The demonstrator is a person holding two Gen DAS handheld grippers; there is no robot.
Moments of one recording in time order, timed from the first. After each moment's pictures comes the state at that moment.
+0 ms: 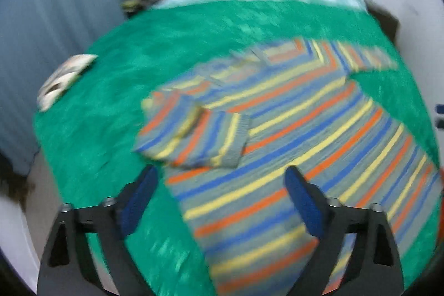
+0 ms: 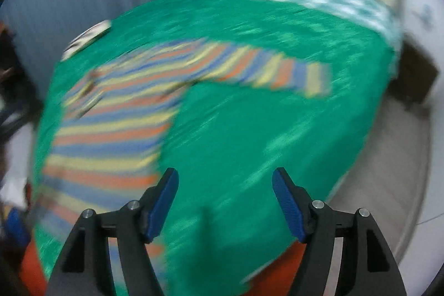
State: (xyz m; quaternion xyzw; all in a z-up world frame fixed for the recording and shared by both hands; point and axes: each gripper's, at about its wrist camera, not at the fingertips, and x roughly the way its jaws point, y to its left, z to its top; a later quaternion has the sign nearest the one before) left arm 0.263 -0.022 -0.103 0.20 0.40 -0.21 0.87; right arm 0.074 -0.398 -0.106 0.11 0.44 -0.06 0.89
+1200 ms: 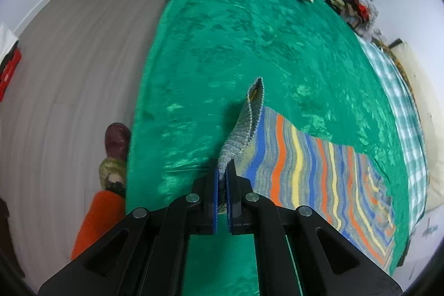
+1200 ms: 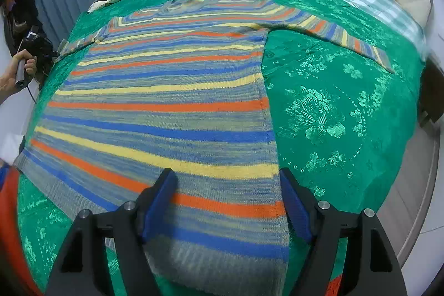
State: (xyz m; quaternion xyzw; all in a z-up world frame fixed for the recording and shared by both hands) left arm 0.347 0.304 -0.169 -0.30 0.46 0.13 0.83; right arm 0.075 -0.299 -0.172 0.04 0.47 -0.03 0.88
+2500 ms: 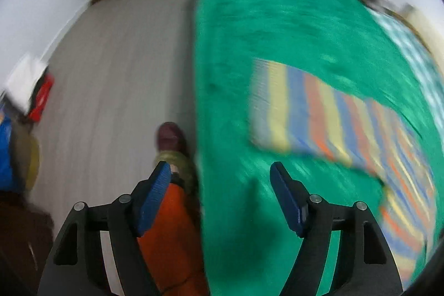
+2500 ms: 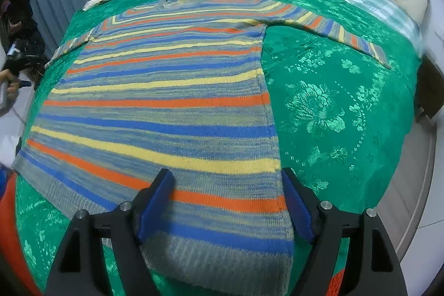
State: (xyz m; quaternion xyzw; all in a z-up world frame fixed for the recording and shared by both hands) left arm 0.272 0.279 -0.145 -0.17 0.49 0.15 0.84; right arm 0.075 -0.294 -0.173 0.04 0.47 -0.05 0.88
